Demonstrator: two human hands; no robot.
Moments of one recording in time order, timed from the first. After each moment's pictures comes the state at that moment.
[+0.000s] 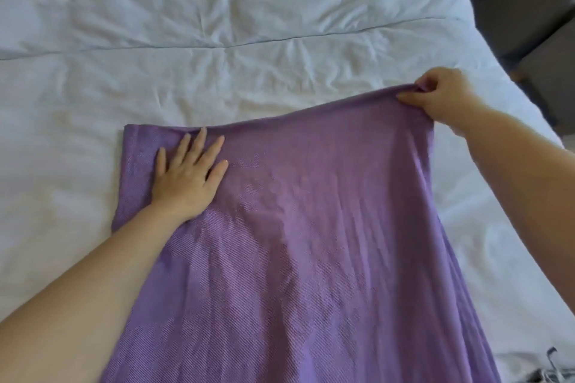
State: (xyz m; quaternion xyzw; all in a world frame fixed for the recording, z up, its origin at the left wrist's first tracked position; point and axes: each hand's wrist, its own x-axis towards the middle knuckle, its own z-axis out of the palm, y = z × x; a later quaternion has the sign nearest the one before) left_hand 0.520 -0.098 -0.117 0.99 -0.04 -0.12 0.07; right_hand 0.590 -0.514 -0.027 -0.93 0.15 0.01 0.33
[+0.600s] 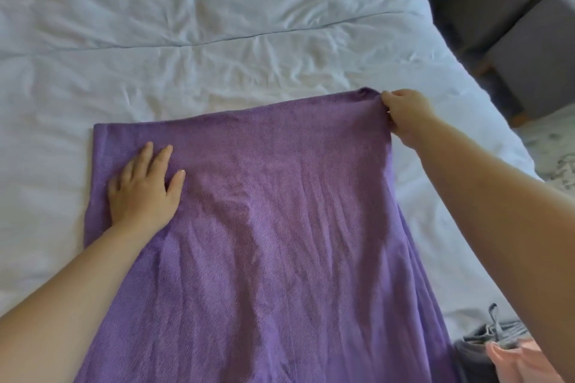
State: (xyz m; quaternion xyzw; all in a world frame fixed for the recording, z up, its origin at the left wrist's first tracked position) left_hand 0.478 -0.098 -0.101 1.00 0.04 -0.05 0.07; right_hand 0.550 -0.515 -0.039 -0.79 0.31 0.04 0.53
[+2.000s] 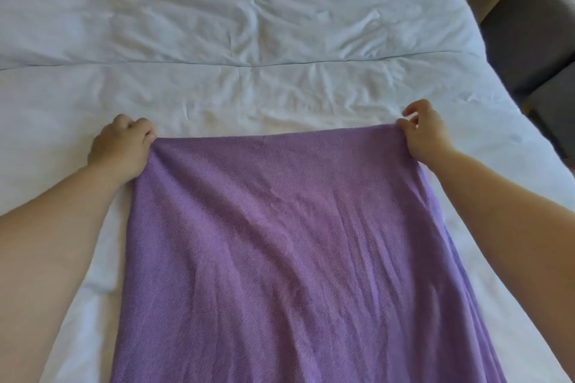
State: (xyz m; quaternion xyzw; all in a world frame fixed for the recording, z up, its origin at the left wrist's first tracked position) left_hand 0.577 0.016 -0.080 0.99 0.09 -0.02 0.08; right_hand 0.598 -0.475 -0.068 -0.94 0.15 -0.03 0.31
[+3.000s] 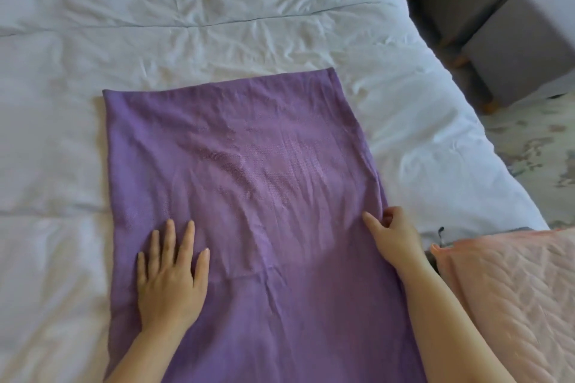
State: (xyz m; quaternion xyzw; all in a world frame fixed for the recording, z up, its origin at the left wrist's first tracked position) left_hand 0.244 -0.122 -0.077 0.99 0.04 -0.12 0.08; right_hand 0.261 -0.463 -0.054 -0.84 0.38 0.12 0.36
